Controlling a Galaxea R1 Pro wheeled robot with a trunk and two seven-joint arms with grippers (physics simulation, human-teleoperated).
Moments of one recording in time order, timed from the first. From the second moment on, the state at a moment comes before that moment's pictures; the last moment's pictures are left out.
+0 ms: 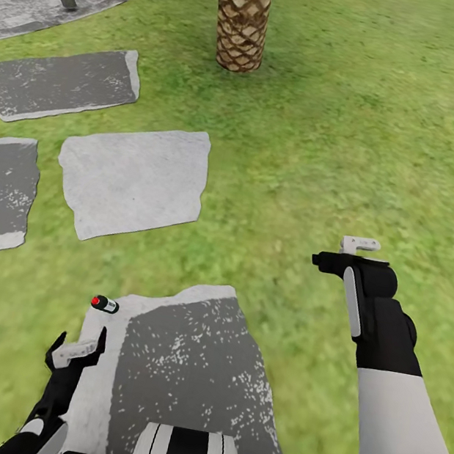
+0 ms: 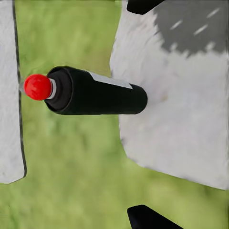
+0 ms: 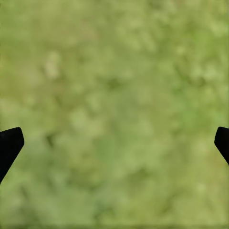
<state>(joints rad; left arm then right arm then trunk) -0.35 0.08 -0.03 -0.67 0.30 -0.73 0.06 -0.93 -0.09 0.02 -1.33 0.01 0.98 -0.07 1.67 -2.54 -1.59</state>
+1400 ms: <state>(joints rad) -0.35 0.04 -0.02 -0.60 0.23 -0.76 0.02 -0.92 -0.09 0.02 -1.34 0.02 0.98 -0.07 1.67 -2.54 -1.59</state>
